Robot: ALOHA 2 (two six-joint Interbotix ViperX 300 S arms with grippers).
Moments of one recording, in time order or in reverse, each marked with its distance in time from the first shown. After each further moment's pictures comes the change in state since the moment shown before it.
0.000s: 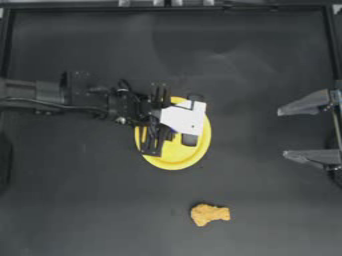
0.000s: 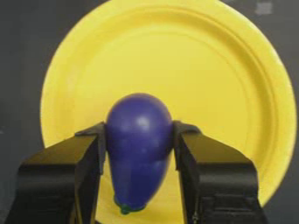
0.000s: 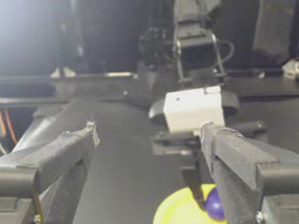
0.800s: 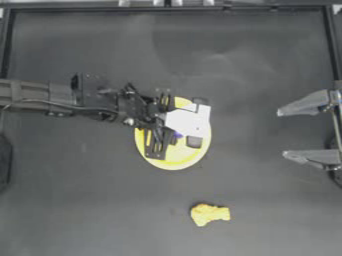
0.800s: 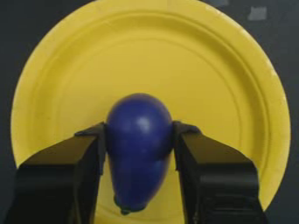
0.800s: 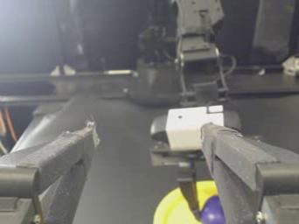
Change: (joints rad) left arm 0.003 0.055 -0.023 -0.075 -0.009 0.040; right arm -0.002 -0.002 0.008 0.006 0.000 0.000
